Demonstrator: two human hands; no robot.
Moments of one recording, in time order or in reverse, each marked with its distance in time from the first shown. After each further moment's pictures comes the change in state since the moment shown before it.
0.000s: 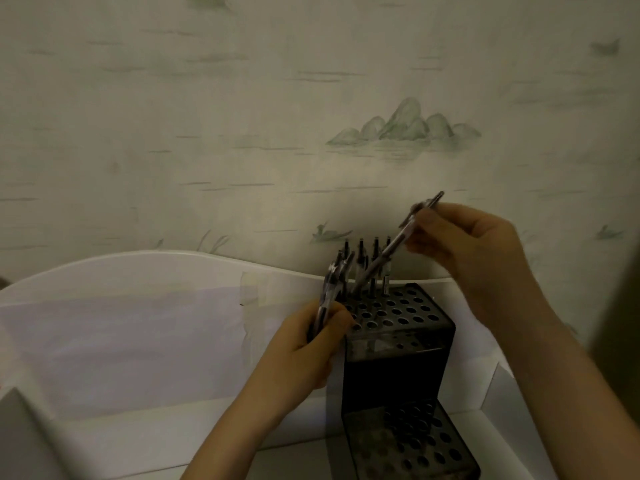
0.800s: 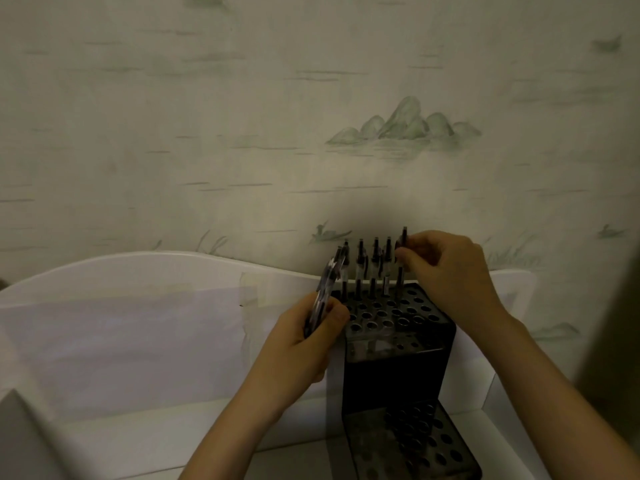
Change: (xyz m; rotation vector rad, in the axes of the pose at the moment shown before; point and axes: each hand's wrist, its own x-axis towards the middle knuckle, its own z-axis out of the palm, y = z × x) left_hand 0.004 0.003 -0.002 0.006 0.051 0.032; right_hand 0.011 0.046 -0.012 -0.828 0.012 -0.243
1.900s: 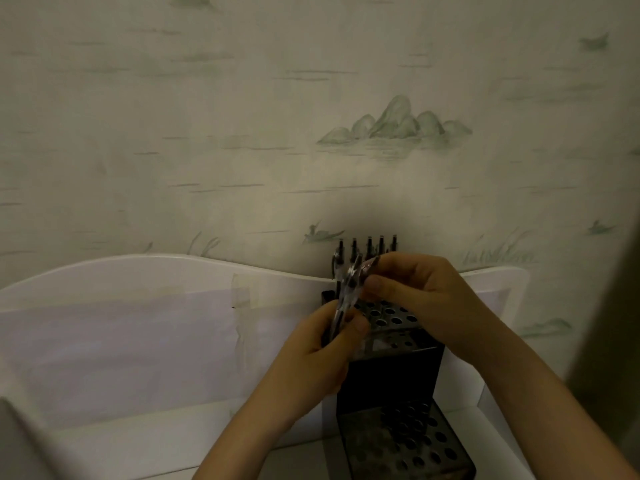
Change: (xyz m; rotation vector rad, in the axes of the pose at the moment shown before) left_hand -0.001 0.002 0.019 -0.019 -0.143 -0.053; right_hand -0.033 -0.037 -0.009 0.711 -0.463 0.128
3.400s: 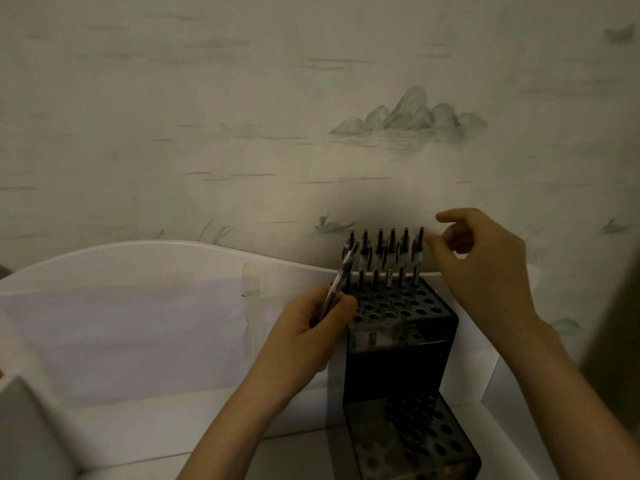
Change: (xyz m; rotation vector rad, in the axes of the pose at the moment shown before) left_hand -0.002 -0.002 -0.016 0.071 0.130 0.080; right_hand 0.010 0.008 -0.033 -0.835 0.611 -0.200
